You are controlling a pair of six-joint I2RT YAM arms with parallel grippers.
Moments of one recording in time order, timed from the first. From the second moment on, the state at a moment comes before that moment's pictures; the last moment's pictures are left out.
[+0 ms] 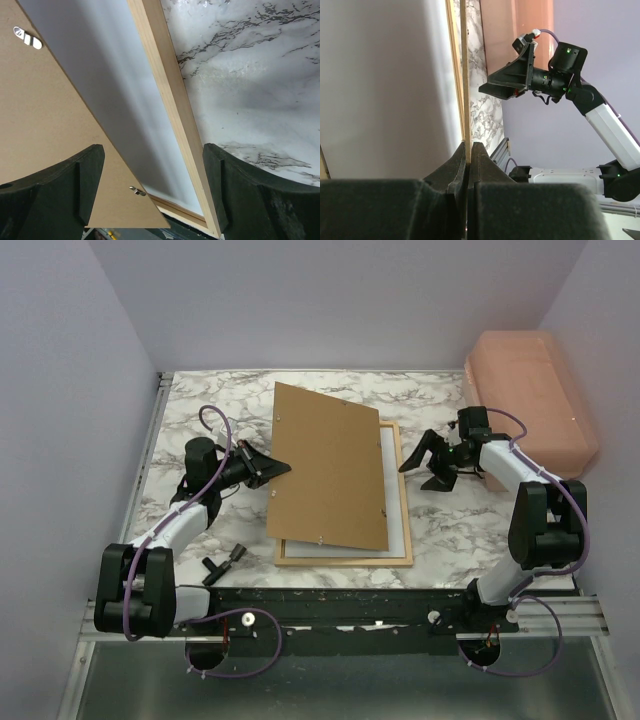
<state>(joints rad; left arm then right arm) -0.10 1.26 0.58 0.41 0.82 -1.07 0.03 1.65 1.08 -0.57 -0.49 0.55</state>
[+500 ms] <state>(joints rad) -0.10 1.40 0.56 0.51 0.82 -1.08 0.03 1.64 1.04 -0.54 -0.49 0.55</state>
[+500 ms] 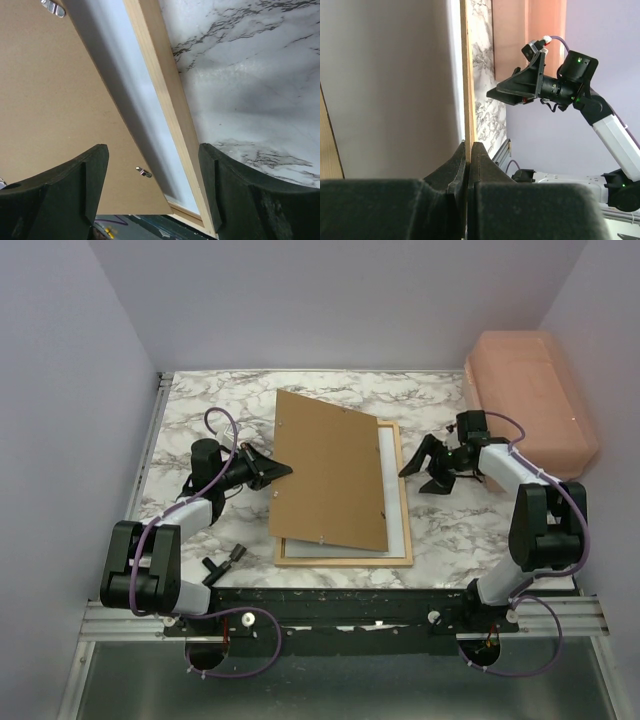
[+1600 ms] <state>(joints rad) -0.11 1.40 0.56 0.53 0.82 -1.09 0.97 1.69 1.25 -0.47 -0.62 0.49</state>
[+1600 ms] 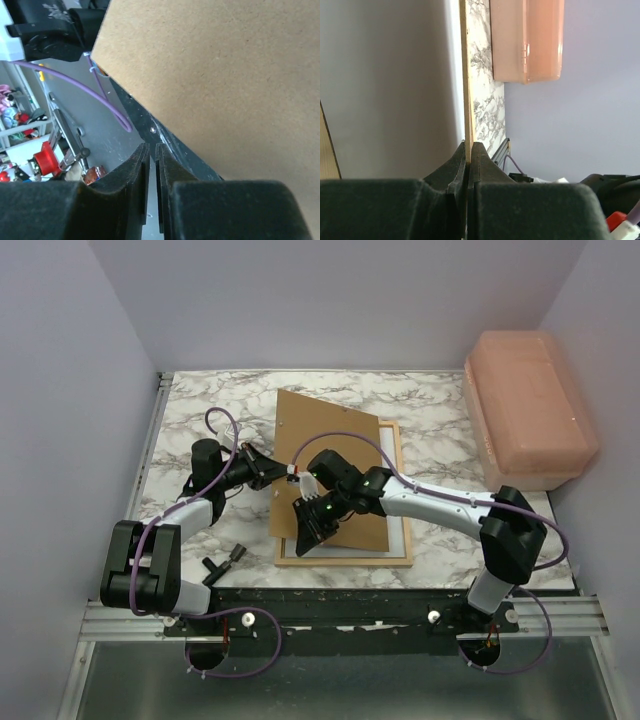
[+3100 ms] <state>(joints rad) -0.11 1.37 0.56 0.46 0.84 -1.04 0.72 1.38 1.01 -0.65 -0.08 0.48</state>
